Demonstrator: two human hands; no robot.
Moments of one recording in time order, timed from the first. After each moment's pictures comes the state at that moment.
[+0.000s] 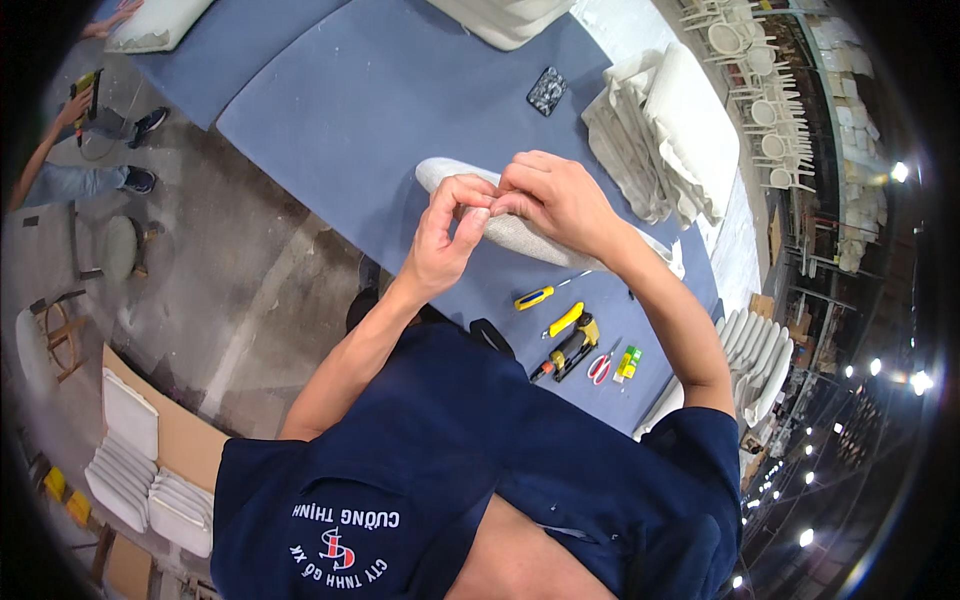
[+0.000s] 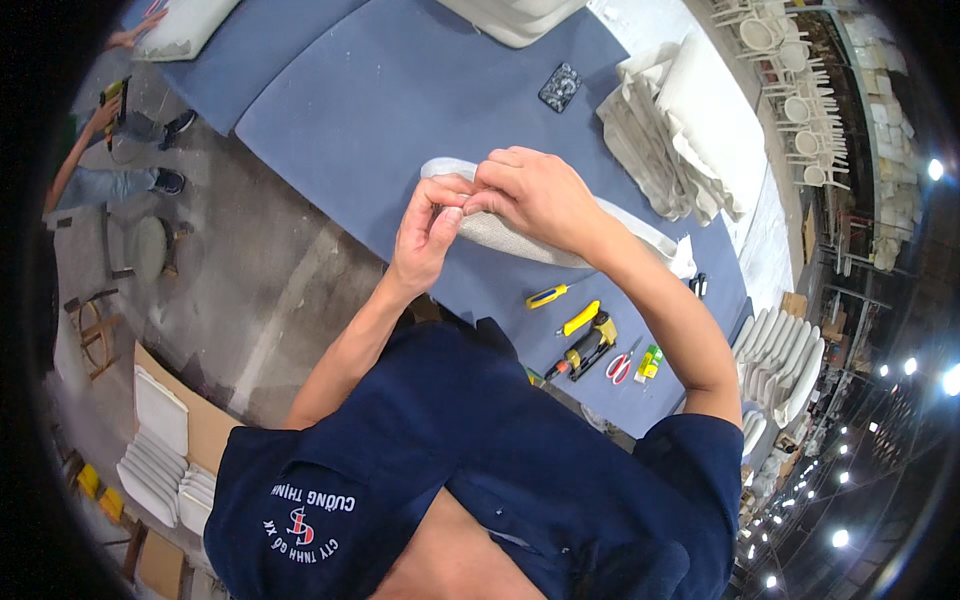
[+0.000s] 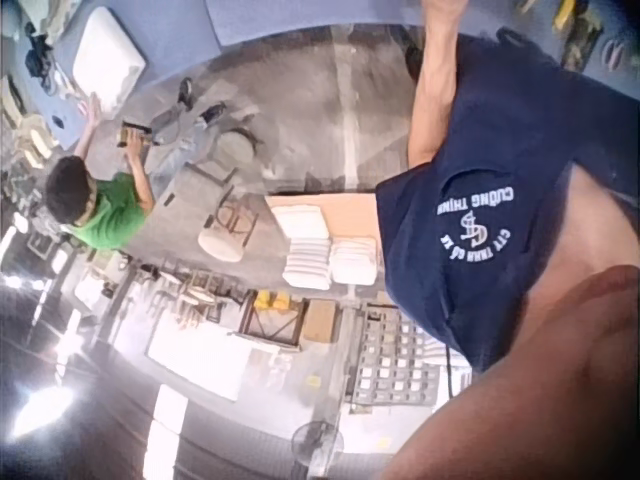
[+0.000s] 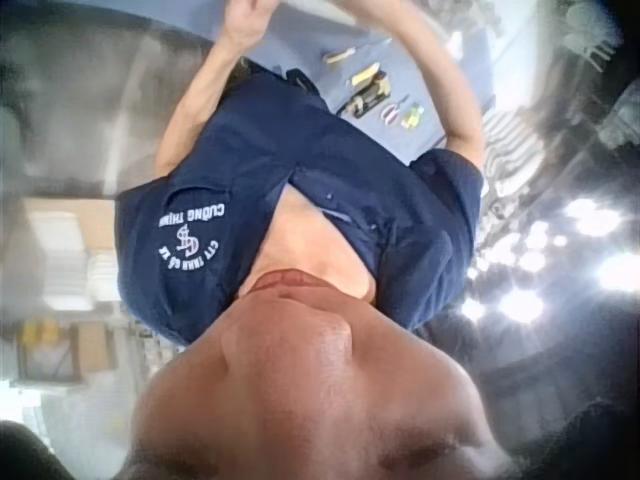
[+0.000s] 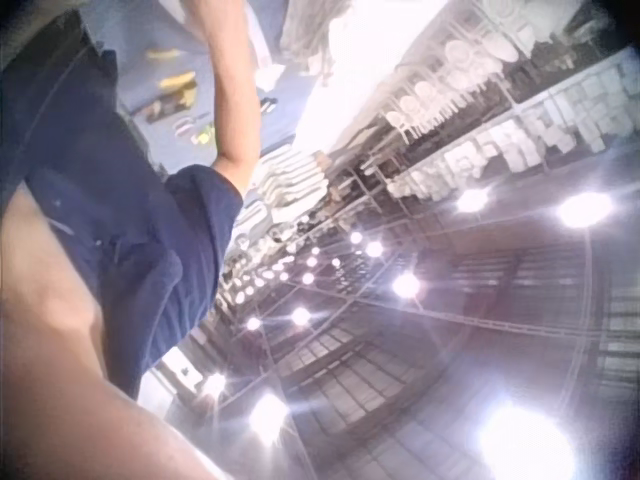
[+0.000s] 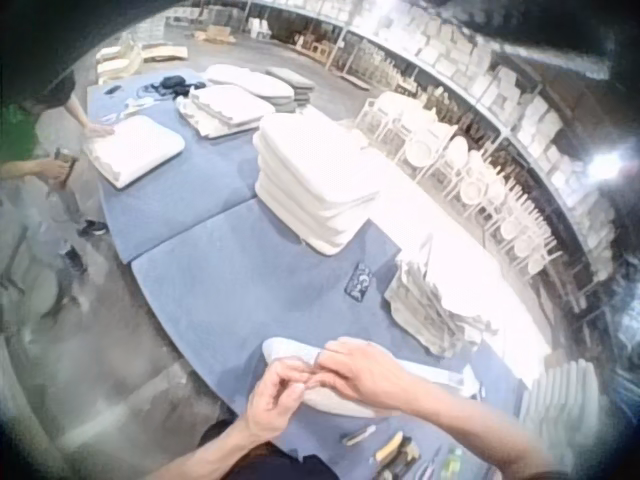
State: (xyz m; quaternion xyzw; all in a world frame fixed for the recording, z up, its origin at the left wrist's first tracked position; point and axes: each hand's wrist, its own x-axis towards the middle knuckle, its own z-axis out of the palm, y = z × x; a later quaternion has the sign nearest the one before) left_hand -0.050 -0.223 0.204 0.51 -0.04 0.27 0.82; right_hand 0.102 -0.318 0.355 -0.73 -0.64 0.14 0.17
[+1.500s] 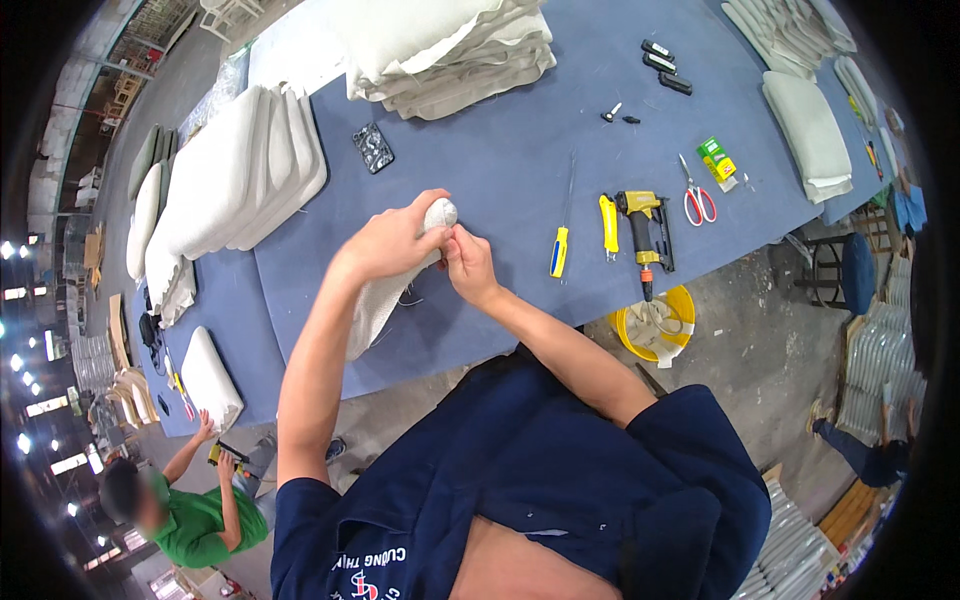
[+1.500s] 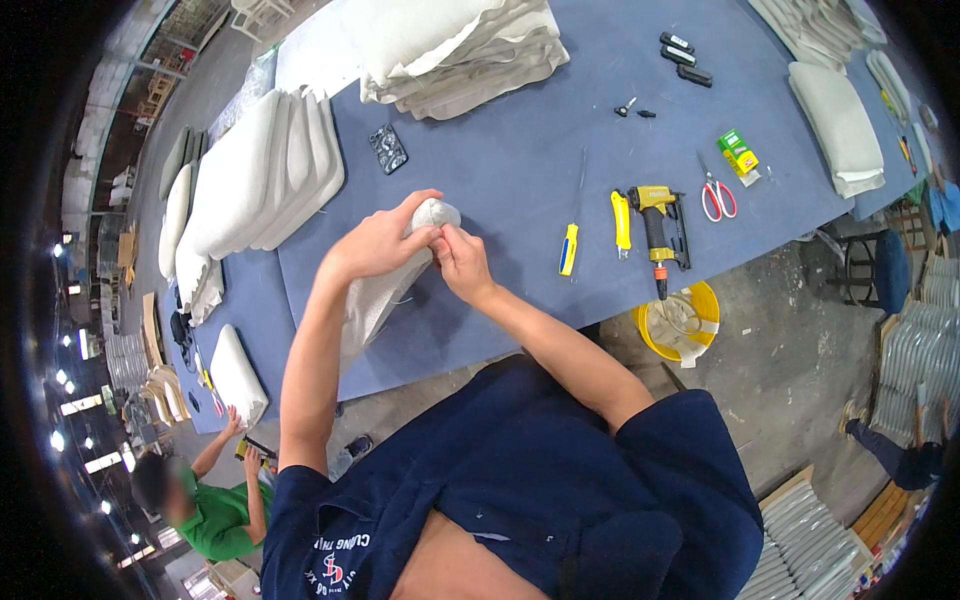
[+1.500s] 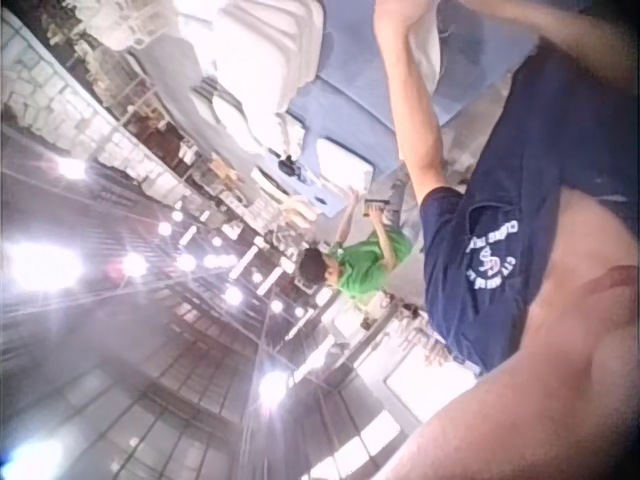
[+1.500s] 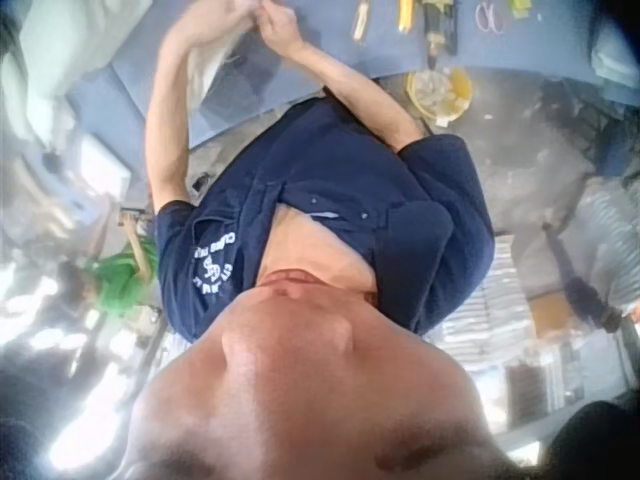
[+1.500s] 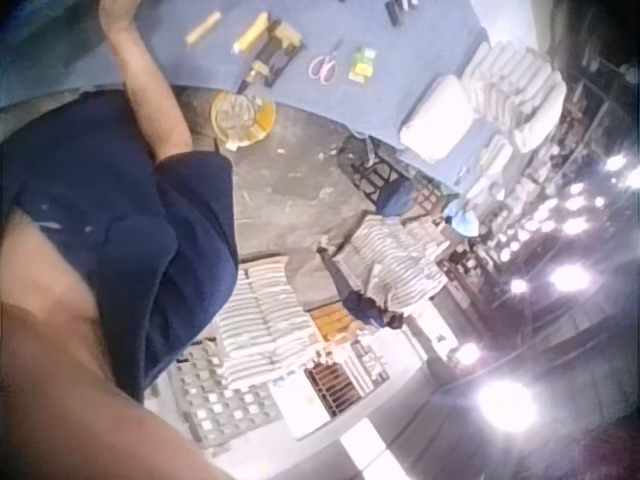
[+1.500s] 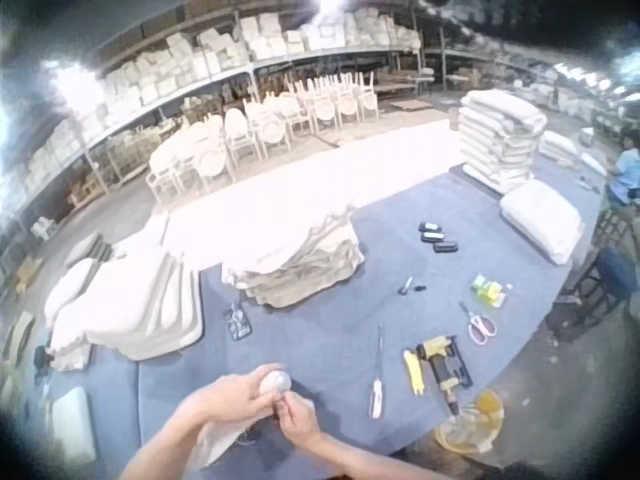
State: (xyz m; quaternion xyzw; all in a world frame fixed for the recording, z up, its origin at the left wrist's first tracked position) left_hand 0.143 -0.337 0.352 0.88 -0.31 -0.32 0.15; right_hand 0.054 -0.435 0.165 -0.66 -0.02 -0.25 0.70
